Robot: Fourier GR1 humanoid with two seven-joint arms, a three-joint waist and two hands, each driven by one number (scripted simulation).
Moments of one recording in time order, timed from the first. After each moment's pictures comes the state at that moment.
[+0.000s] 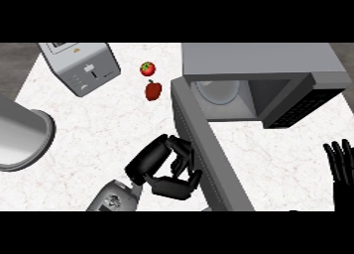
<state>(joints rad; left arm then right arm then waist) -0.25 0.01 -0.45 -1.42 -0.22 -0.16 -0.18 0.26 -0.23 -0.08 -1.57 -0.27 0.12 -0.66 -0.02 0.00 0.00</state>
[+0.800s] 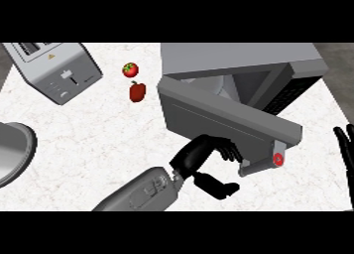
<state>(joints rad) -0.62 0.01 -0.87 -1.02 0.19 0.23 -0.13 0.23 -0.31 -0.06 -1.83 -0.39 0.23 -0.48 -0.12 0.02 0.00</state>
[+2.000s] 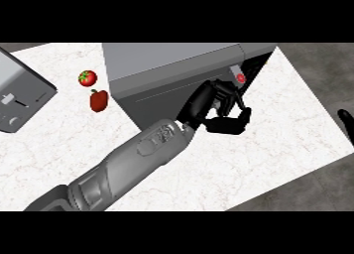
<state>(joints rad) -0.99 0.02 -0.80 -0.83 0.57 0.40 -0.26 0.10 -0.44 -0.05 -1.98 -0.54 0.34 -0.33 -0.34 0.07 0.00</state>
